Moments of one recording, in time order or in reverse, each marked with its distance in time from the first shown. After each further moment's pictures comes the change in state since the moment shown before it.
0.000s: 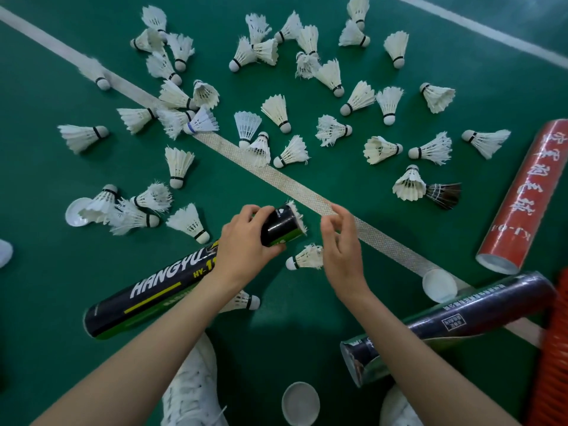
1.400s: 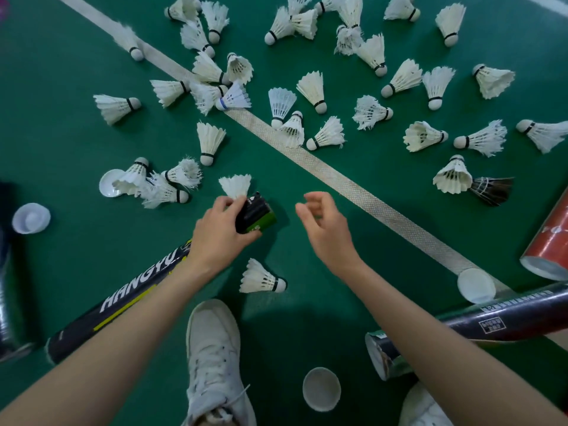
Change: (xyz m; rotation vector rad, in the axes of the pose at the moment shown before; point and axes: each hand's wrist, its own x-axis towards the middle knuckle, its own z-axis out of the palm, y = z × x) left_hand -0.019 -0.074 -0.034 0.072 -0.094 -0.242; right_hand 0.014 -0.013 0.061 0.009 -0.261 0.039
